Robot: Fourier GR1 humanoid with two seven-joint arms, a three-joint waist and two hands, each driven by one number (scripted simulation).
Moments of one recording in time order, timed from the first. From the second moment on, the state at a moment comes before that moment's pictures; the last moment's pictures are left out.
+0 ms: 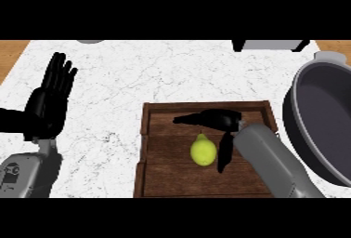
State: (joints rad) left arm -0.27 0.25 0.04 -1.54 0.19 0.15 0.03; right arm -0.64 -0.17 0.44 -0.90 0.53 0.63 -0.42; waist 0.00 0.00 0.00
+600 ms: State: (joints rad) left arm -0.27 0.24 0.06 -1.54 0.18 0.13 0.04; right arm -0.57 -0.11 0.48 -0.96 0.62 0.53 -0.54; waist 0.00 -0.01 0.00
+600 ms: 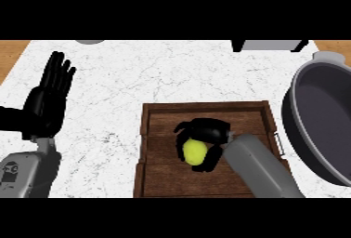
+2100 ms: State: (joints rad) left arm -0.20 0.24 0.14 -1.55 0.16 0.13 0.04; right arm -0.01 -0.07 0.55 -2.03 1.22 0.03 0.23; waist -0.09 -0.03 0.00
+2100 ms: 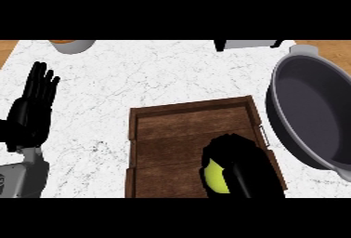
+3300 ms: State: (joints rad) left arm -0.29 0.22 0.11 -1.52 0.15 0.11 0.05; right arm 0.07 -0.41 -0.41 -2.02 0.69 0.08 -0.01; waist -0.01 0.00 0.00
